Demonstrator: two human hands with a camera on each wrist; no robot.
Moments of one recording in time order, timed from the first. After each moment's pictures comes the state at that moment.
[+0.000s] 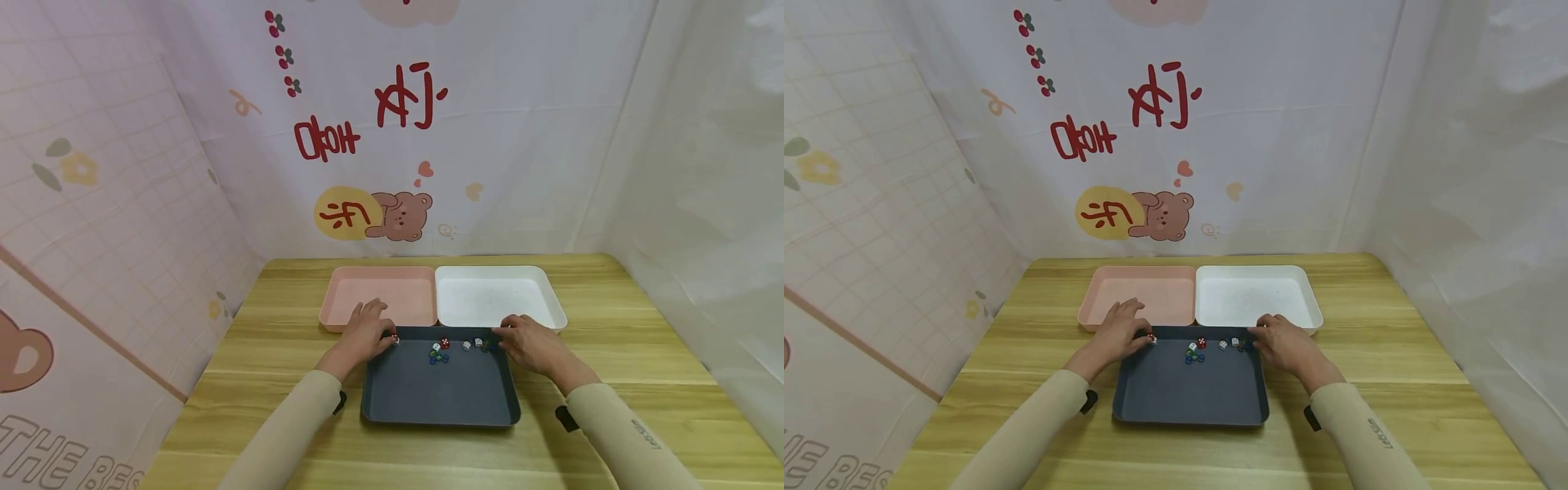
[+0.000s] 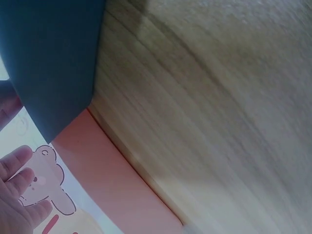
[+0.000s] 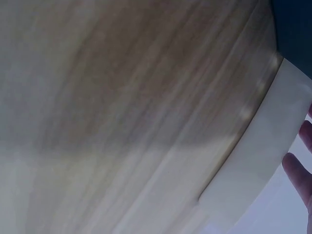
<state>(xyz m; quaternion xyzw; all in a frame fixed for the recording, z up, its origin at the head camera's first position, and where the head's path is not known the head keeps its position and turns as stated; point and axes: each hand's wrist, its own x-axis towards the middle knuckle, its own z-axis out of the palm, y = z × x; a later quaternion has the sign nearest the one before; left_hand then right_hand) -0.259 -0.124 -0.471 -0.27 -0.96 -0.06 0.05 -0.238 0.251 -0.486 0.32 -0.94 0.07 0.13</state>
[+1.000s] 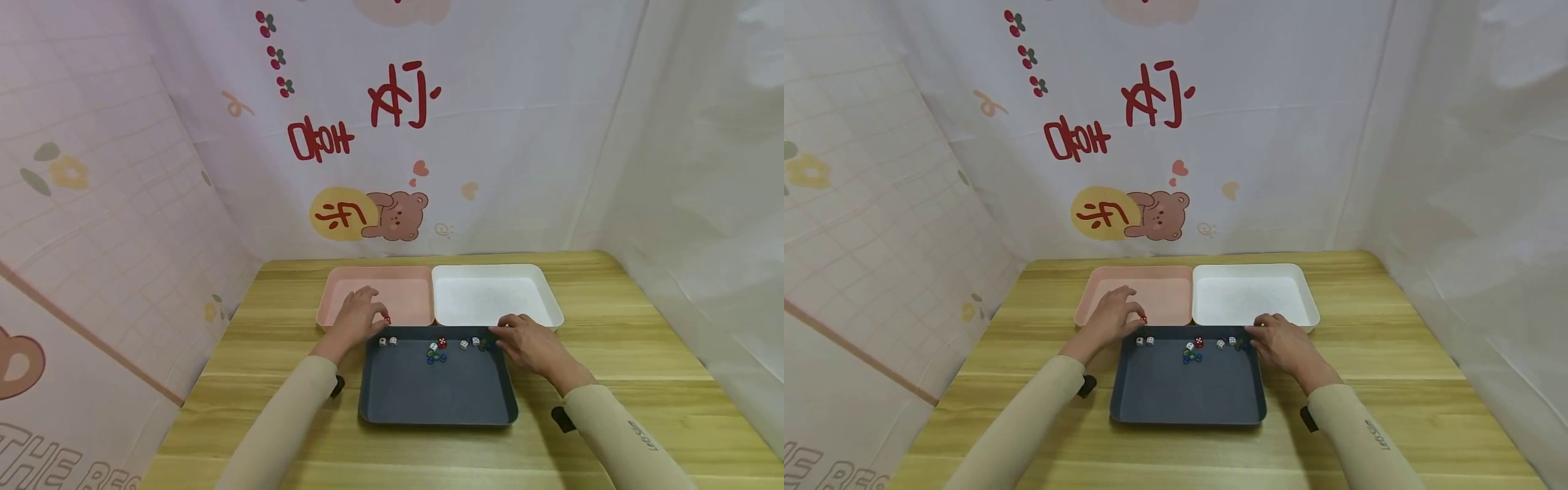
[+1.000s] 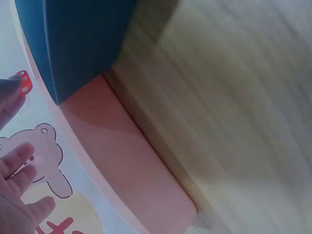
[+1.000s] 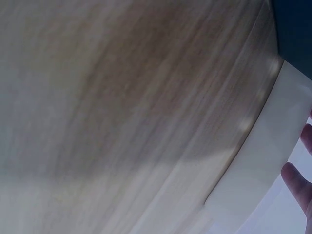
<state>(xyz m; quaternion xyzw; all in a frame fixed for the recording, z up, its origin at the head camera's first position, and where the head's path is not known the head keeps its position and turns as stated) -0.283 -0.129 -0.456 -0.23 -0.96 -0.11 0.04 -0.238 0.253 -0.494 0.31 -0.94 0.06 0.15</state>
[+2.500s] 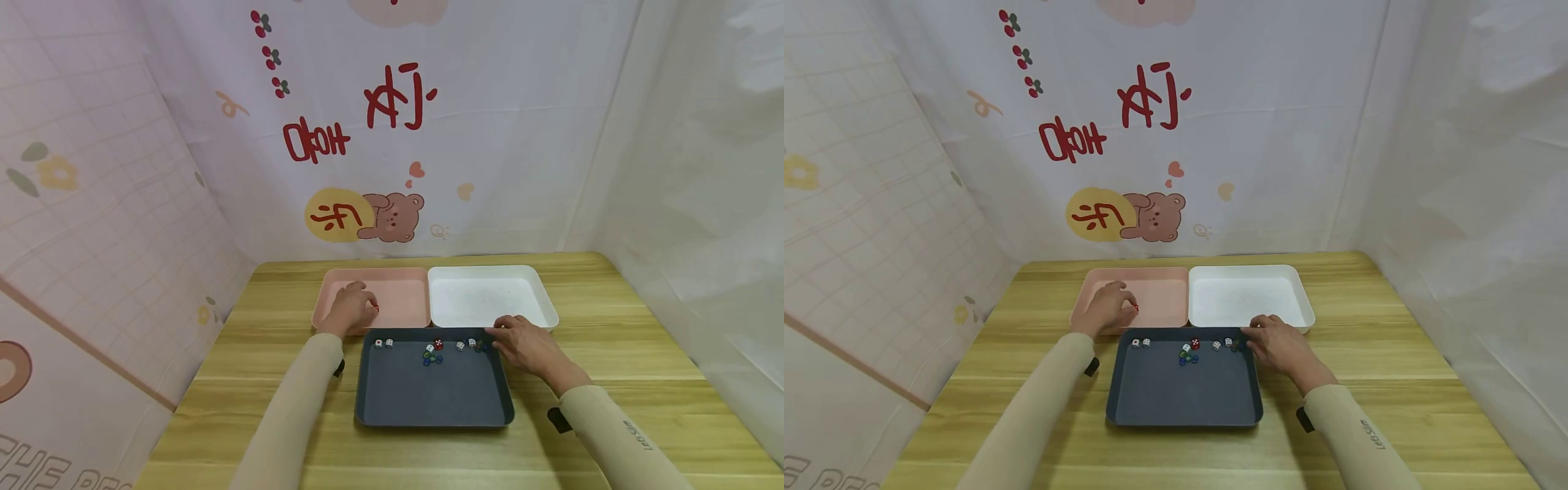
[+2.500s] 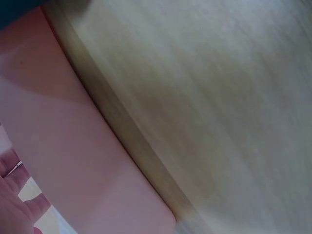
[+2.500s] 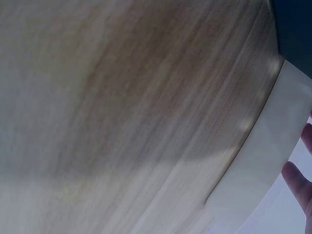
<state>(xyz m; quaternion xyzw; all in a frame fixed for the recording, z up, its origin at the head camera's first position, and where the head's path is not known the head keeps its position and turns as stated) -0.339 -0.140 -0.478 -0.16 -0.98 -0.12 -0.03 -0.236 0.252 -0.494 0.30 -0.94 0.06 0.14</state>
